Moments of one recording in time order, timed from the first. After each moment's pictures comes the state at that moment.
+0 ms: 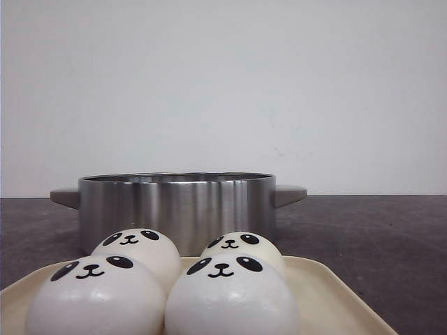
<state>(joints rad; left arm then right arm) -0.06 0.62 0.92 -0.49 0.38 -0.31 -0.01 0.63 0.96 -0.54 -0.60 0.16</state>
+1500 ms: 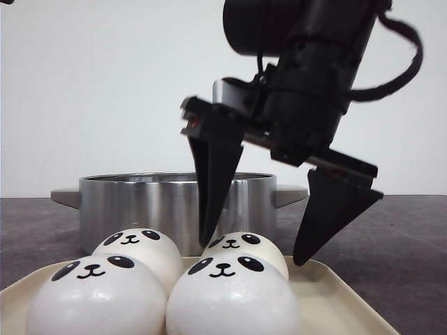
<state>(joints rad) -0.36 0.70 0.92 -0.62 0.32 -0.15 0.81 1.64 1.03 -0.63 -0.21 0.53</state>
